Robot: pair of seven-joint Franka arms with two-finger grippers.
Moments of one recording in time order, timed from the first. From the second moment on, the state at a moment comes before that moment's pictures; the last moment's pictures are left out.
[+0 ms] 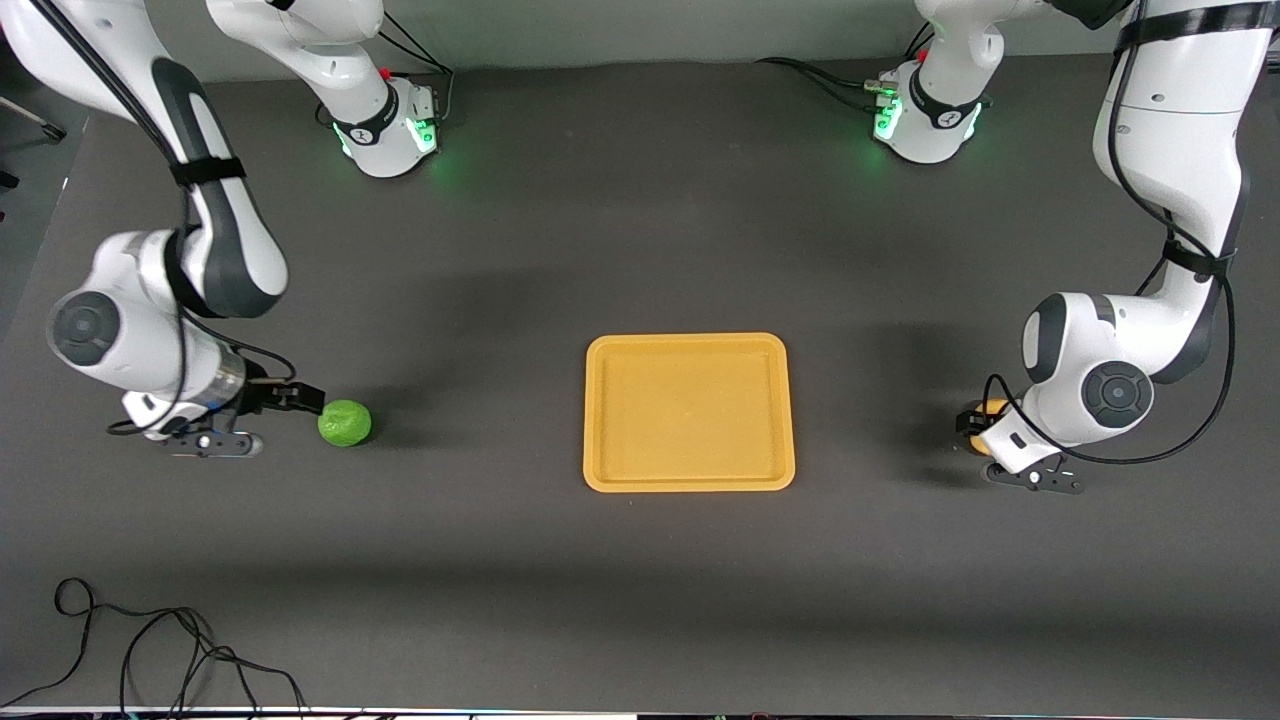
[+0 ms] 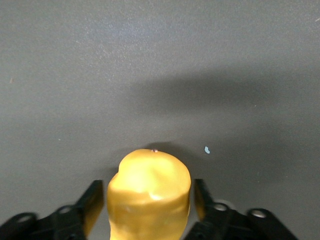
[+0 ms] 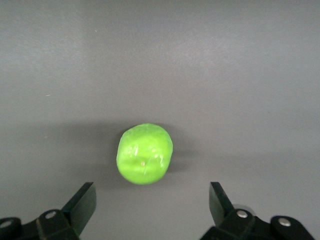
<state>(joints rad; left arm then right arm) 0.05 0.56 -0.06 -1.90 0.18 2.36 0.05 -0.05 0.30 0.04 -2.03 -0.05 2.29 0.07</state>
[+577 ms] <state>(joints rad) 0.03 0.46 -0.19 -1.82 0.15 2.13 -0.20 -0.04 0.36 0.04 -2.05 -0.05 2.34 0.09</state>
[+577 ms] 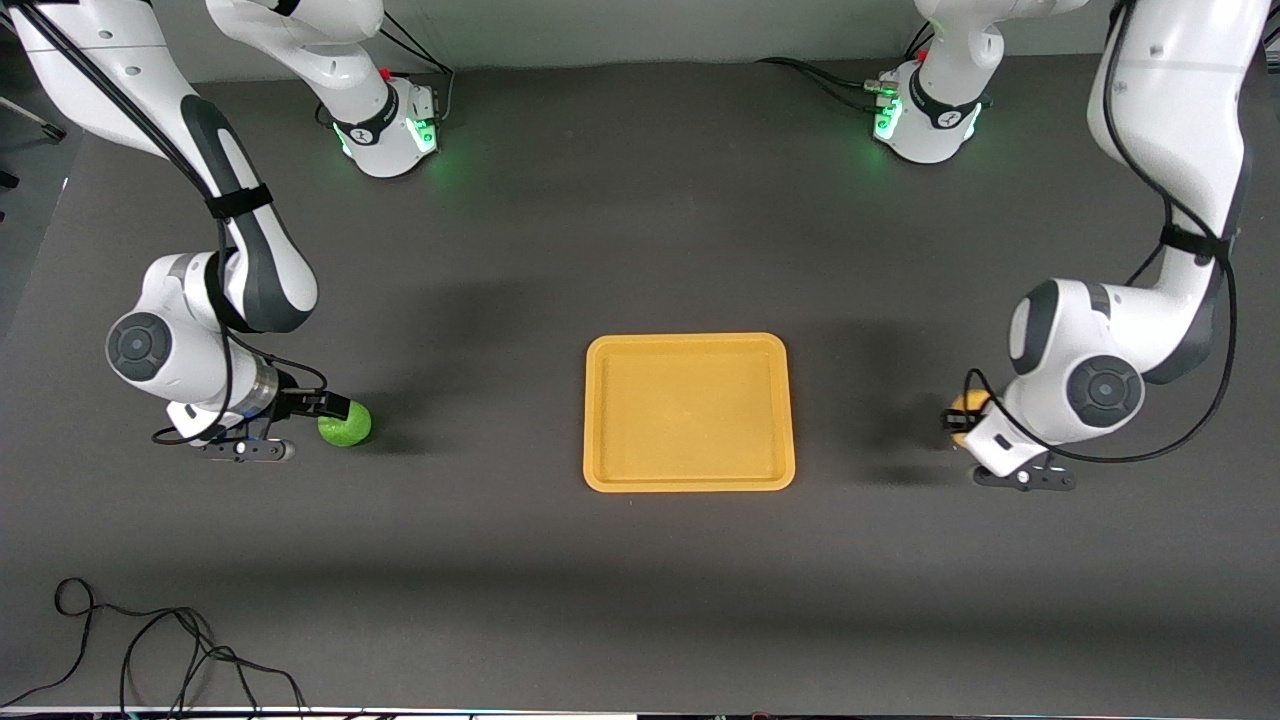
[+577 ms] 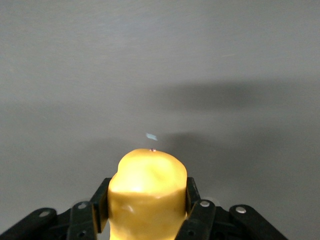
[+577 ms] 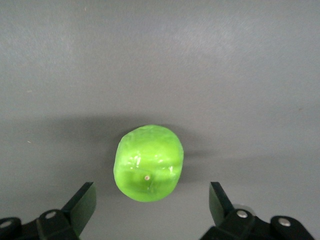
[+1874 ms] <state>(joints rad) -0.17 0.64 -0.42 -1.77 0.20 2.32 -0.87 0.02 0.37 0.03 -1.83 -0.05 2.05 0.13</state>
